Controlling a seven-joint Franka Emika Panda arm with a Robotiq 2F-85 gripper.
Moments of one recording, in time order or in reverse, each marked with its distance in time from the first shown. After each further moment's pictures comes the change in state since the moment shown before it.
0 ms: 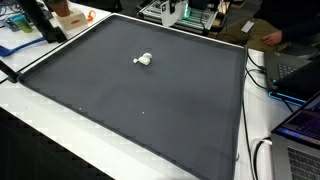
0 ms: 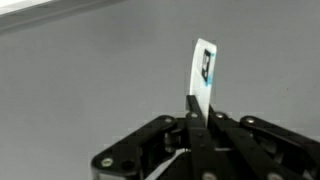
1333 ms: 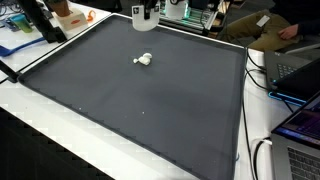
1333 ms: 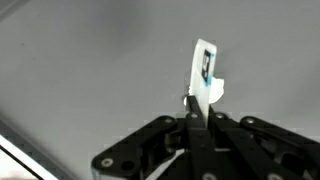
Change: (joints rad) arm -0.132 0.068 0.013 -0.017 -0.232 0.226 0.306
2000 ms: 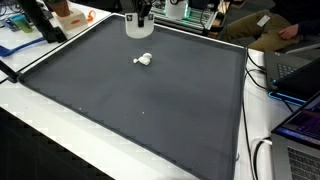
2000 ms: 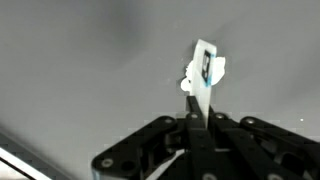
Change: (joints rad) arm -0.018 0.090 -0.014 0.014 -0.013 0.142 0.015
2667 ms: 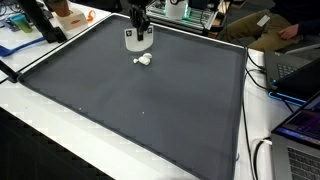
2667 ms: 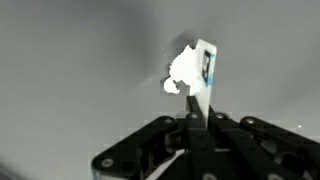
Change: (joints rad) arm 0.035 0.167 -0.025 0.098 0.037 0.058 -0.044
